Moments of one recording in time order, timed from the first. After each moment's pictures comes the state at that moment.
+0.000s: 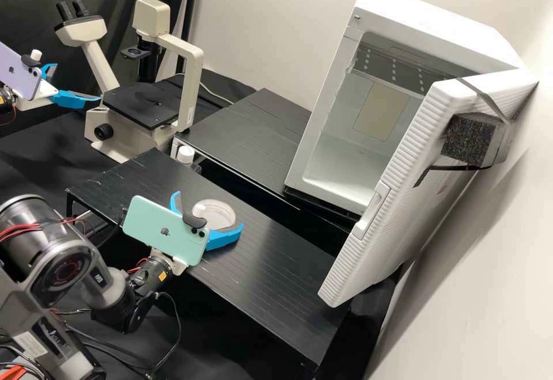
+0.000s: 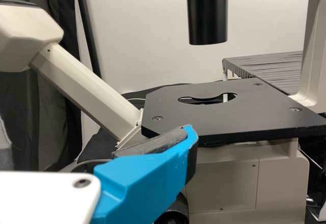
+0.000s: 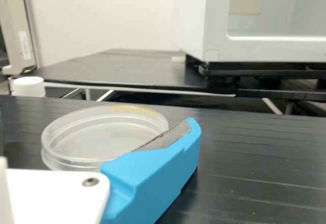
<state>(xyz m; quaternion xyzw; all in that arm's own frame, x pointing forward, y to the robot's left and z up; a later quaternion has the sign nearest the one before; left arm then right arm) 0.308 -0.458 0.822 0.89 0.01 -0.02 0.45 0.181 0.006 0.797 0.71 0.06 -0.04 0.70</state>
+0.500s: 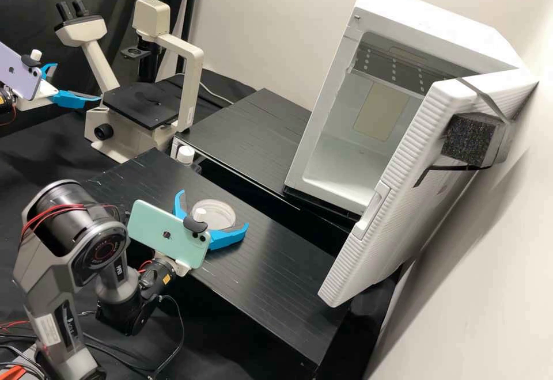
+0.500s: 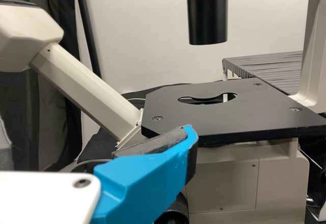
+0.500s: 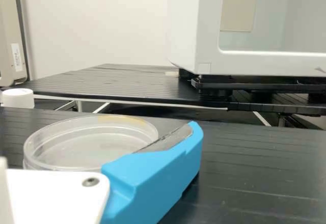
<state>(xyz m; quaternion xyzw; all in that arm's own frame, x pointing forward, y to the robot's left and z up) 0.308 -0.458 0.822 0.89 0.01 -0.02 0.45 0.187 -0.004 0.795 0.71 0.06 -0.02 0.70</state>
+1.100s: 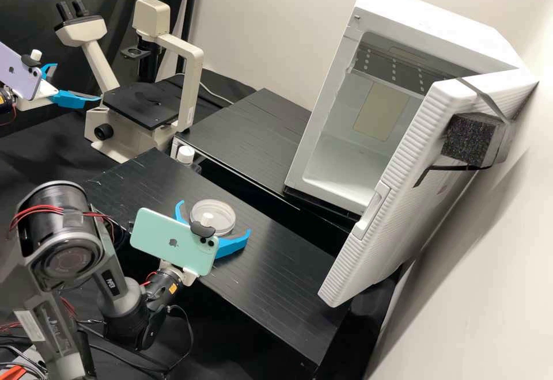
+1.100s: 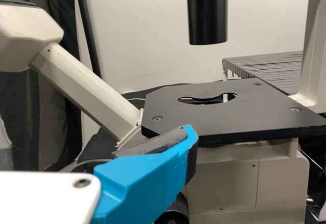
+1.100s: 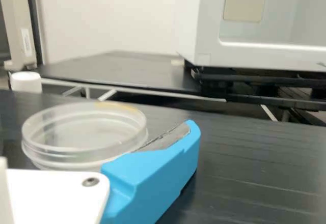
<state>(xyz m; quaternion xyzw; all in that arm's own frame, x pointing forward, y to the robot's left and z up) 0.308 -0.458 0.822 0.89 0.01 -0.02 0.45 0.171 -0.018 0.821 0.69 0.07 -0.01 0.72</state>
